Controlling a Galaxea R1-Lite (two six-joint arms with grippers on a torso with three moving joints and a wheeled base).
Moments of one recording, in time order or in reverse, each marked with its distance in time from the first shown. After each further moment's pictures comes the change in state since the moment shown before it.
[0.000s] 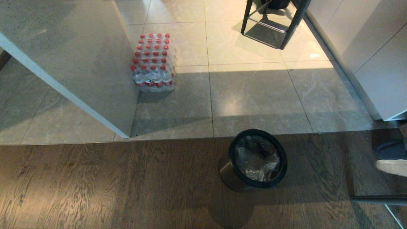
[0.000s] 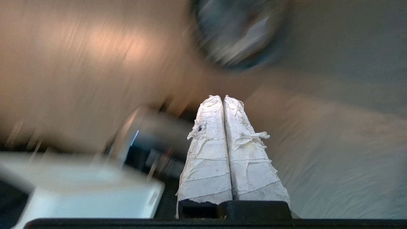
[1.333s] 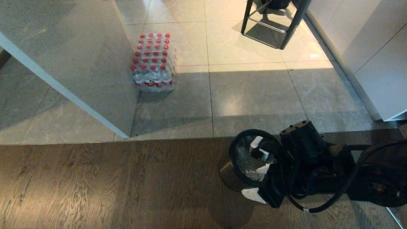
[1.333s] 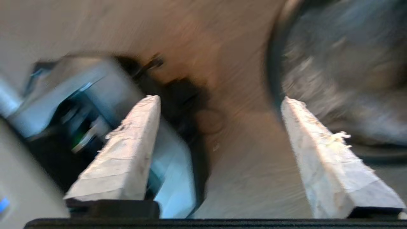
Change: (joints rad) left arm 0.000 0.000 0.000 0.000 0.000 0.000; right arm 0.379 0.754 0.161 -0.712 -0.157 -0.321
